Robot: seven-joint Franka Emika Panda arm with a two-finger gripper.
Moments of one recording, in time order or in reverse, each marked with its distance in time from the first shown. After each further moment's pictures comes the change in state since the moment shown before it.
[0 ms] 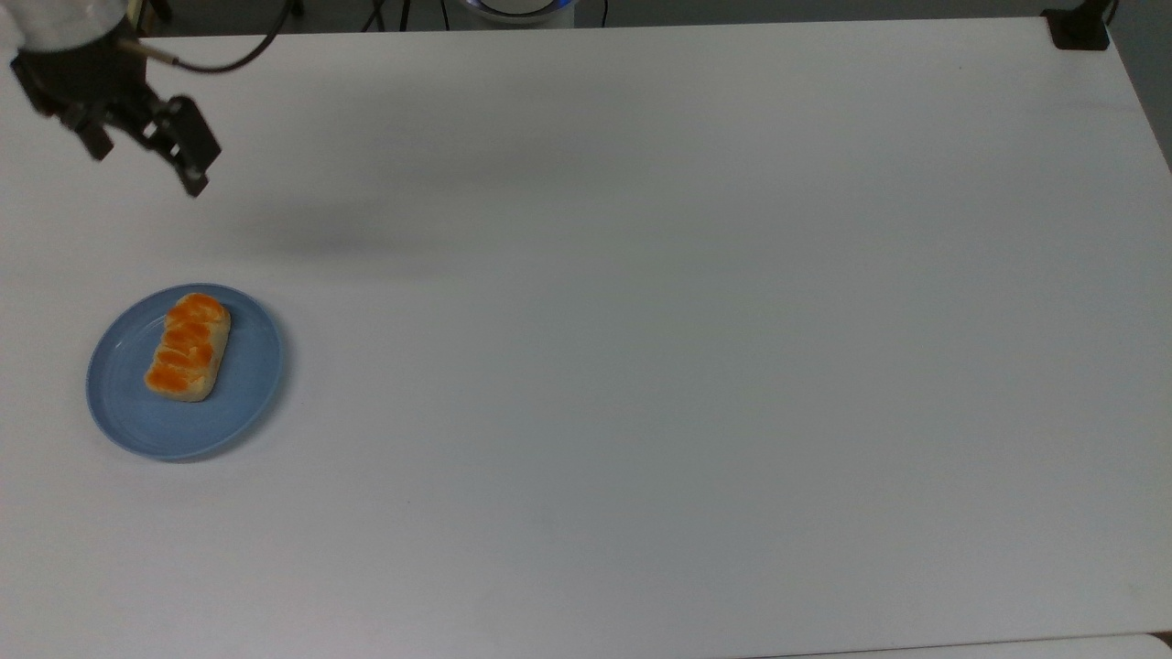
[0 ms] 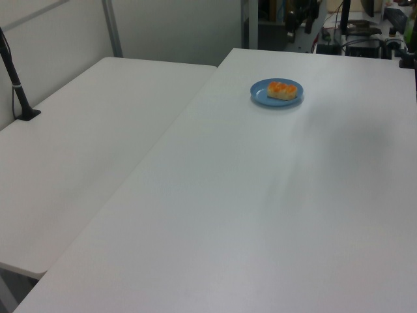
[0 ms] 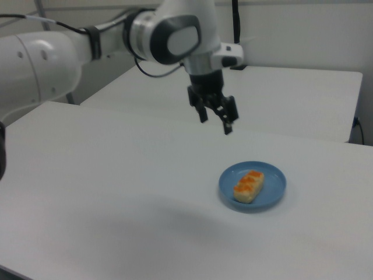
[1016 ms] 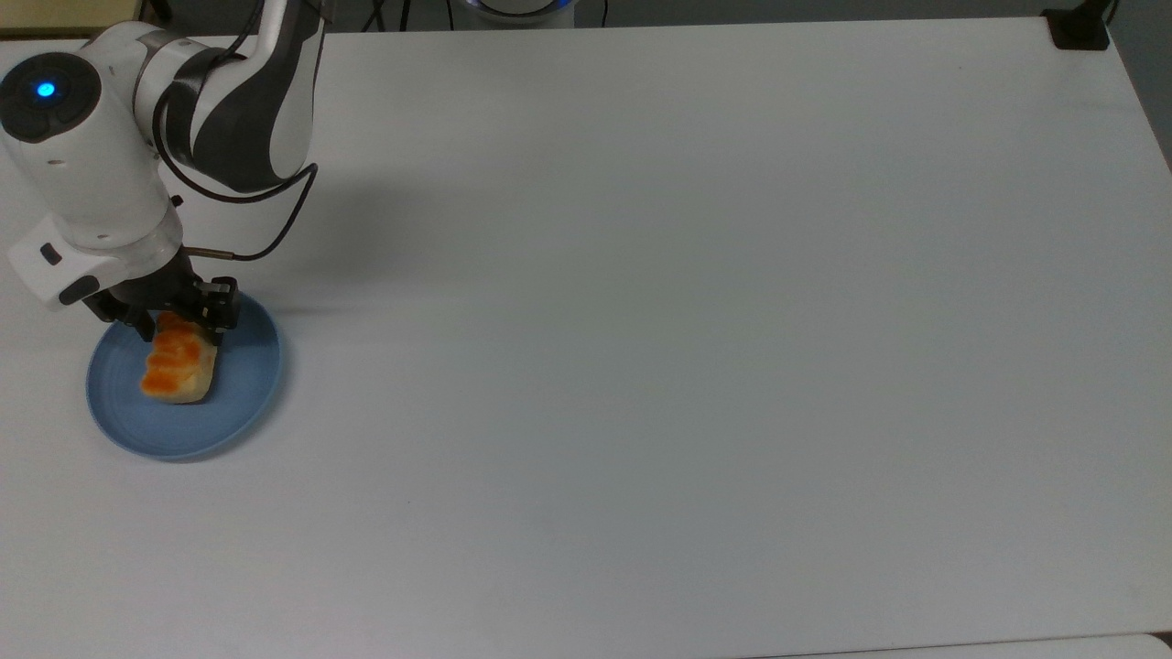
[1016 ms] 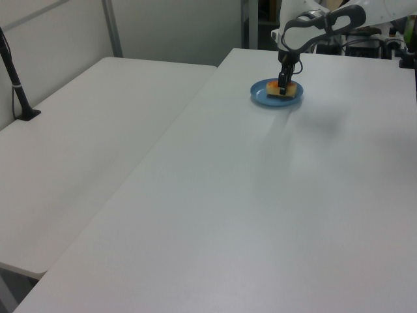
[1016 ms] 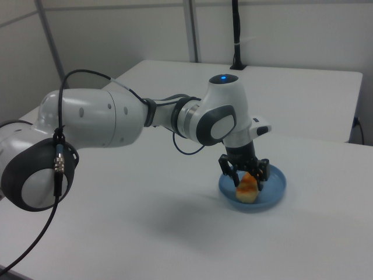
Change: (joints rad) arm -0.002 0.332 -0.038 -0.036 -0.038 0.387 -0.386
